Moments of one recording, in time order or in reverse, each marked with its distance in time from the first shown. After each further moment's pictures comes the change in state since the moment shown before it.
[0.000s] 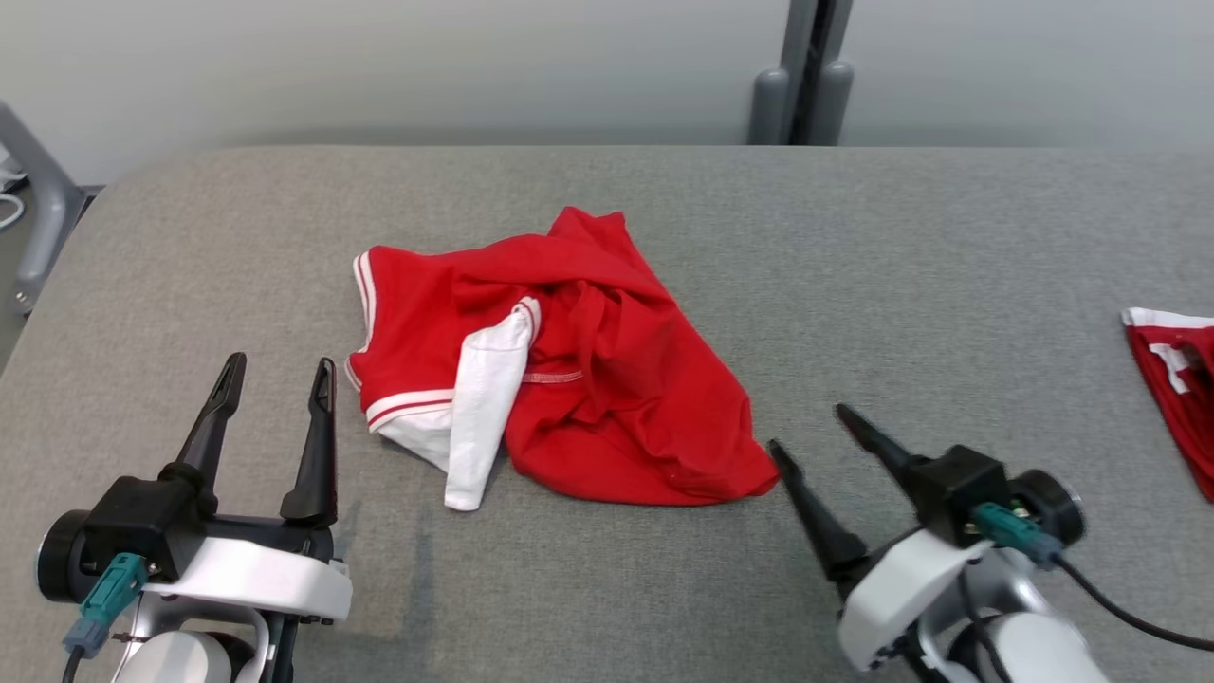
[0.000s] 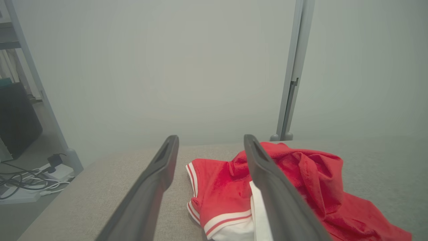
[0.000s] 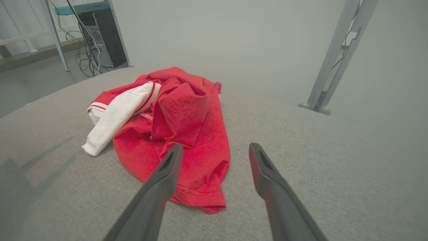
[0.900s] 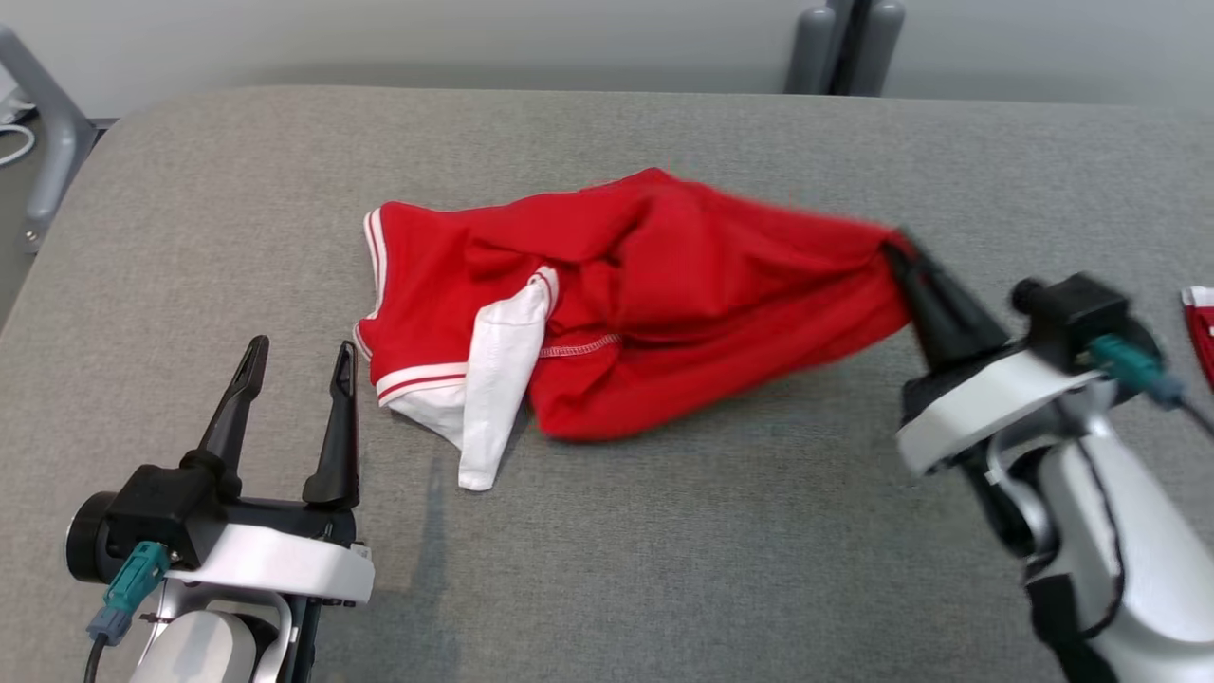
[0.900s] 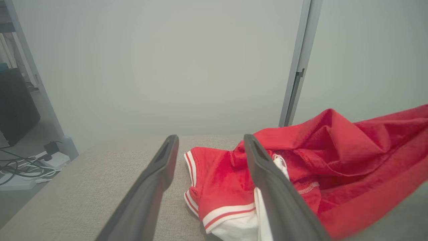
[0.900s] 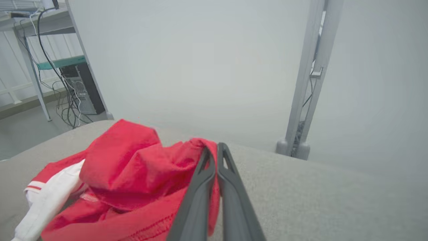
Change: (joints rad) left arm -0.047 -0.040 -0.028 0.054 -0.003 -0.013 -0.051; right arm -0.332 -0.039 0.002 0.311 0.132 0.000 -0.183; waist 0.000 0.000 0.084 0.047
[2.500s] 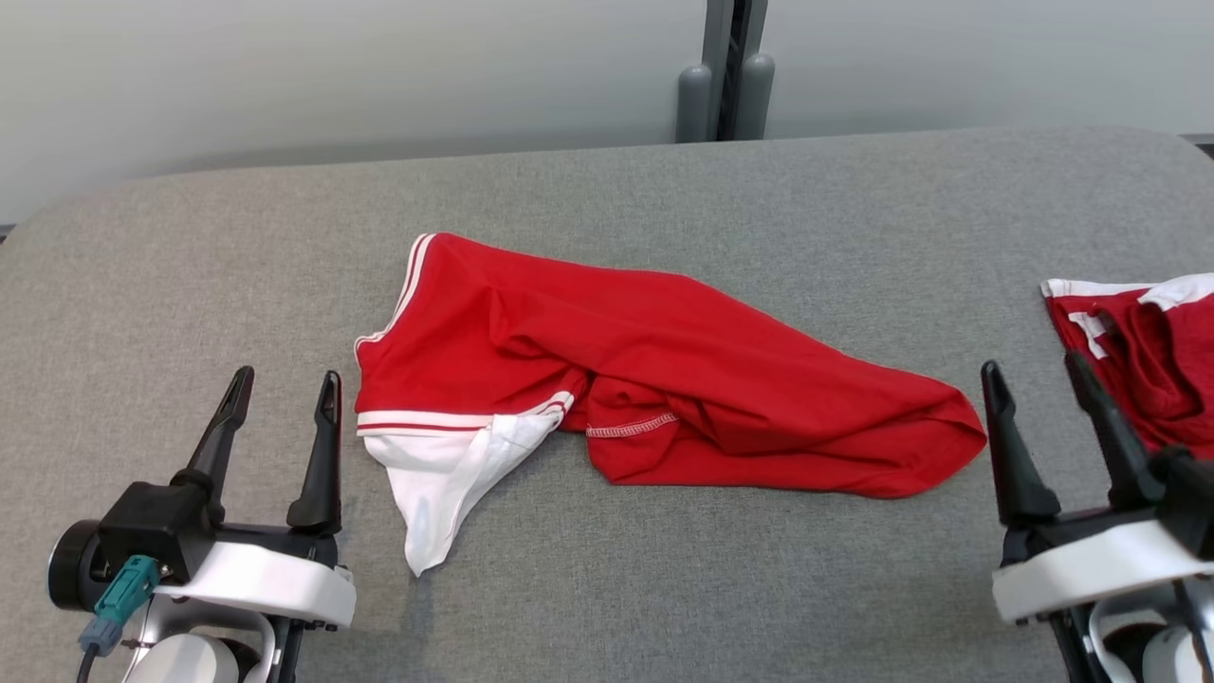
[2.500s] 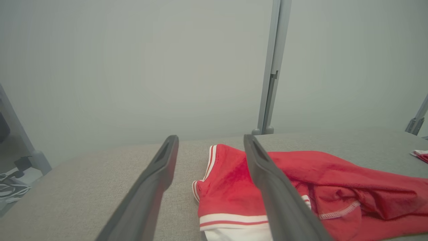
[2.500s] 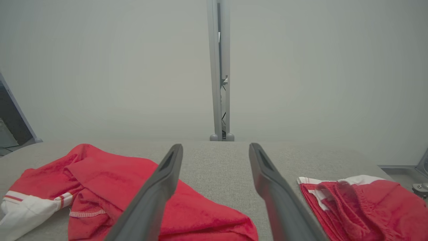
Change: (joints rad) left arm 0.035 0.045 -0.008 -0.005 -0.020 0.022 0.028; right arm 0.406 0.088 -0.318 -0.410 -0.108 0.000 0.056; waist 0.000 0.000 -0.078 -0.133
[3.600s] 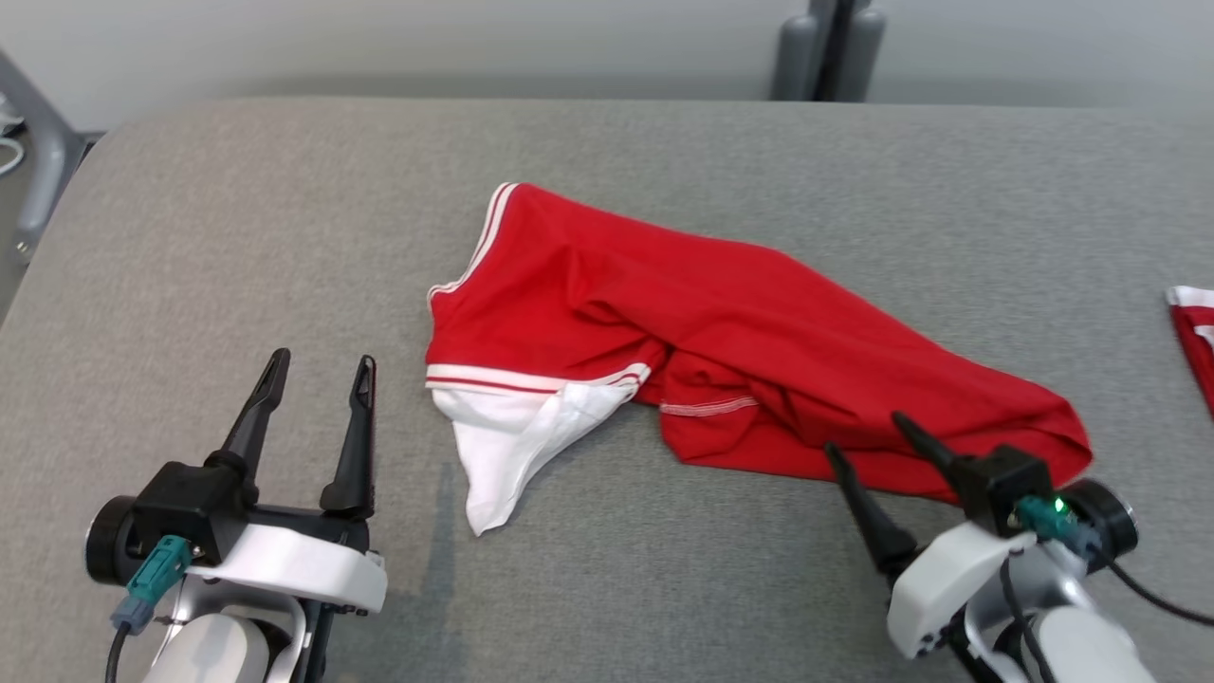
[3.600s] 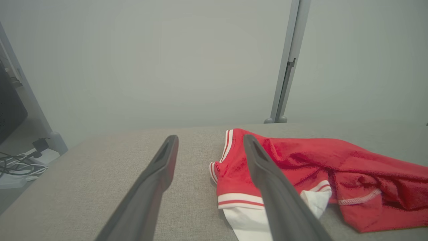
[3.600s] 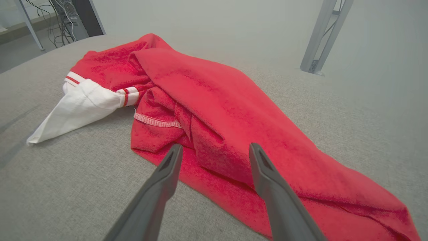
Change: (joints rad) left arm -0.043 -0.019 -0.045 0.012 -0.008 -0.004 0.001; right arm -0.085 -0.088 0.295 0.204 -0.024 0.000 0.115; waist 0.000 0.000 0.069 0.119
